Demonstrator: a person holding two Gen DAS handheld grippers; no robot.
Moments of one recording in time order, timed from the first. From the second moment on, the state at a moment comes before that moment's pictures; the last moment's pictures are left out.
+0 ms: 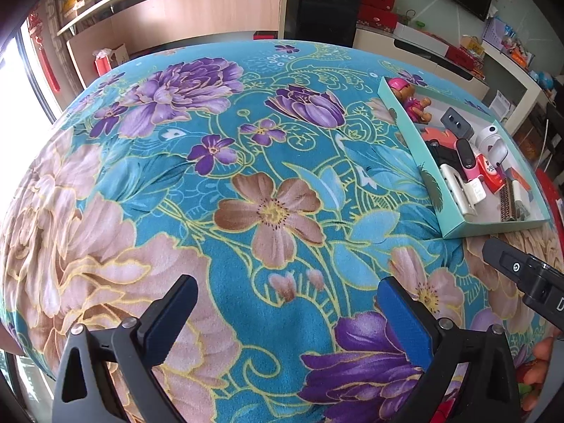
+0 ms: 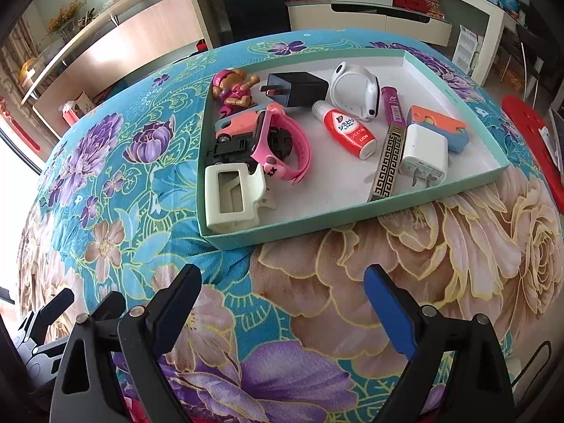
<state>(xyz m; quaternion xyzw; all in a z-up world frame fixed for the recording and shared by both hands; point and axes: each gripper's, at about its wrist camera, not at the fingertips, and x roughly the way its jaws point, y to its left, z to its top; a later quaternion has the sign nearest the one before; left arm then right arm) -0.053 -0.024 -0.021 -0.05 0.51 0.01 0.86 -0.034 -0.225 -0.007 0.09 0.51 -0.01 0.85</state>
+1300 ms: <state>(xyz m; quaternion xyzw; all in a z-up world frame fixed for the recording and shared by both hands) -0.068 -0.031 -0.004 -0.02 0.45 0.04 0.89 -0.051 -0.225 -0.005 0.06 0.49 -0.03 0.87</state>
